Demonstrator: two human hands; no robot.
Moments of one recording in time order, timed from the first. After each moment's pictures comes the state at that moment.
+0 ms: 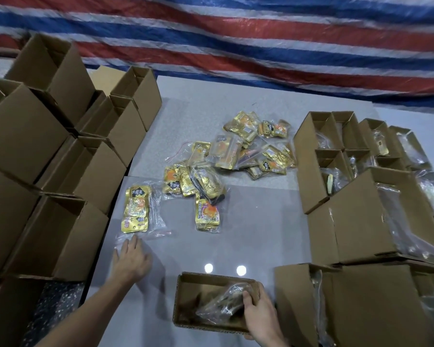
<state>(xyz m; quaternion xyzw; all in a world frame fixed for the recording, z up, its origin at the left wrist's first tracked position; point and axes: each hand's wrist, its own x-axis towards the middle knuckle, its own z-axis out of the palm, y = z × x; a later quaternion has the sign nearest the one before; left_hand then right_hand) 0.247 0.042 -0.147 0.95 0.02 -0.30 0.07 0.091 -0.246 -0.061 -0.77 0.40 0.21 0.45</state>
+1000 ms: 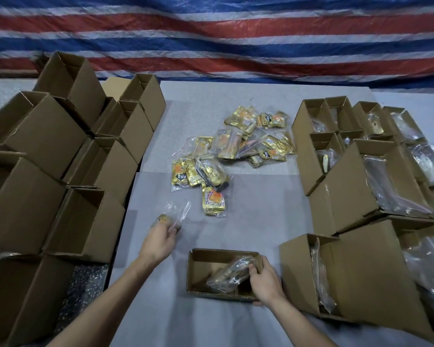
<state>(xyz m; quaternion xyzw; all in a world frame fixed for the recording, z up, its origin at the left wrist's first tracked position) 0.224 0.006 -0.074 0.94 -0.01 -0.19 0.30 0.083 -0.247 -0.063 -0.77 0.38 0.21 0.47</state>
